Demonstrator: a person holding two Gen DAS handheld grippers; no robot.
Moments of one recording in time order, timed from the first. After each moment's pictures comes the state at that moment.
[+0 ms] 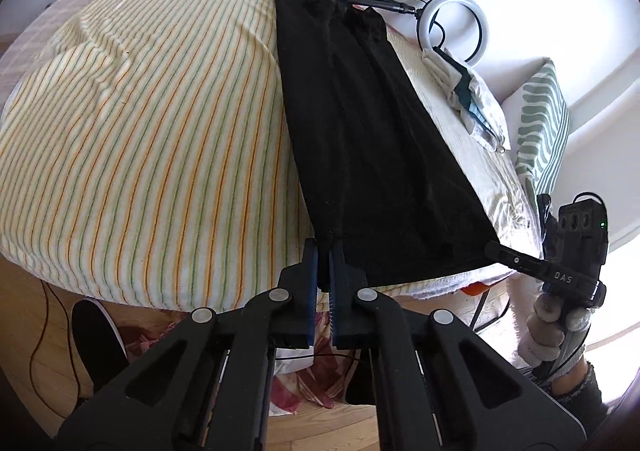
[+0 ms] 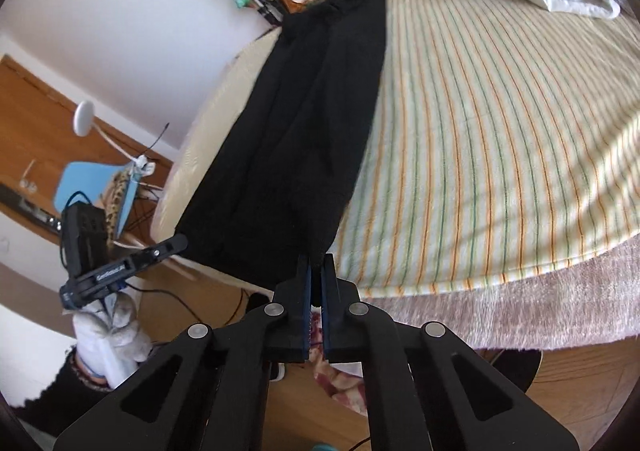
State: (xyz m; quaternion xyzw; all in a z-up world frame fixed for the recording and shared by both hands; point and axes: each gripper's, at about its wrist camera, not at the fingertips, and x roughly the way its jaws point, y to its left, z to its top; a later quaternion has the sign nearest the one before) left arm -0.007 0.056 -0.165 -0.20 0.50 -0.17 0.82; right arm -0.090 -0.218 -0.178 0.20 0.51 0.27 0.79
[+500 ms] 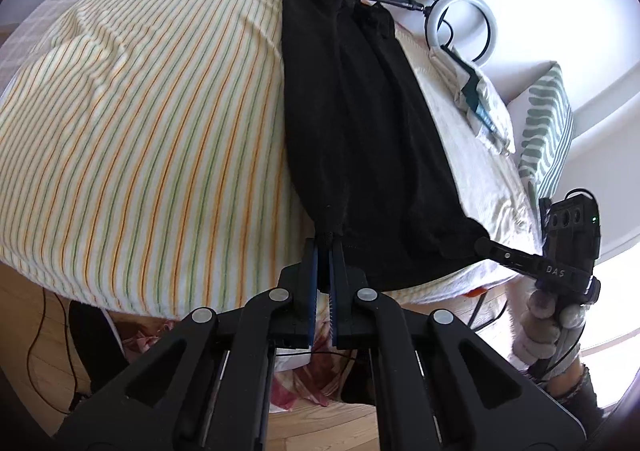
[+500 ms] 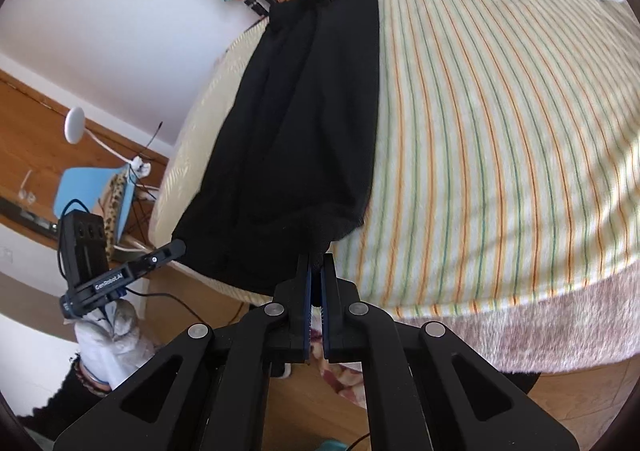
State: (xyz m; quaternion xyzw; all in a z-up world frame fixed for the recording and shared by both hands) left arm 0.009 0.061 -0.165 -0.22 0.52 -0.16 0.81; right arm -0.067 -0.206 -0.189 0.22 0.53 0.27 0.78
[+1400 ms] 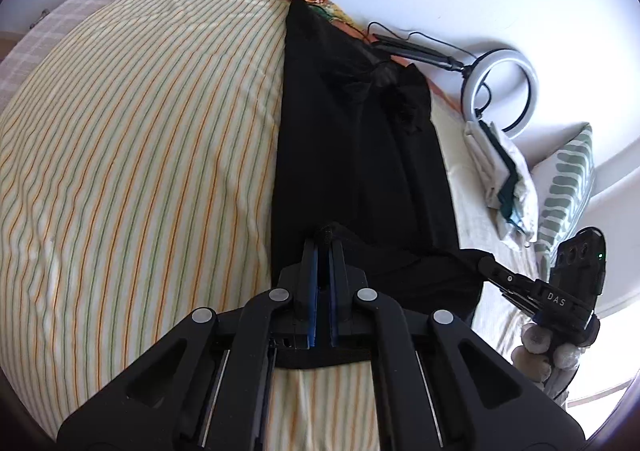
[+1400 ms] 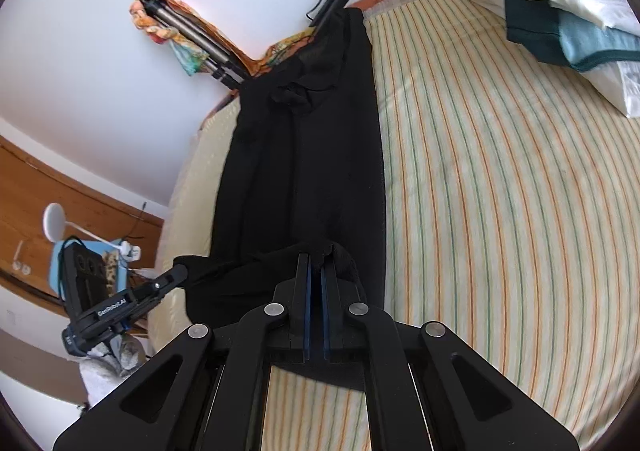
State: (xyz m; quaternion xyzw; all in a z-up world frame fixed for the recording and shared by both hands) left arm 0.172 0.058 -0.163 -0.24 0.50 -0.12 0.82; right arm 0.075 -0.217 -0.187 0.26 0.50 0.22 0.80
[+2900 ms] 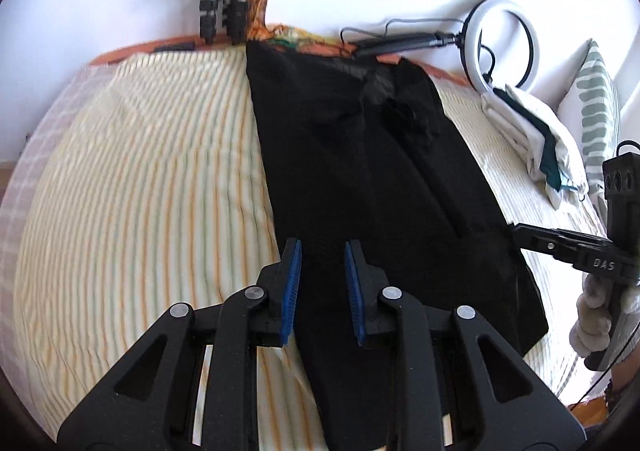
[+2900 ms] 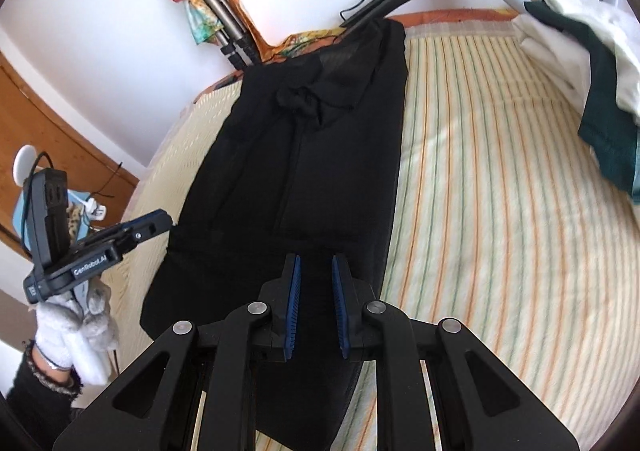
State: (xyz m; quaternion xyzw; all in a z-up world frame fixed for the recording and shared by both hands) left arm 0.228 0.035 -0.155 -0.06 0.46 -0.13 0.87; right arm 0.113 -0.196 -0.183 0.14 0.48 0.25 0.83
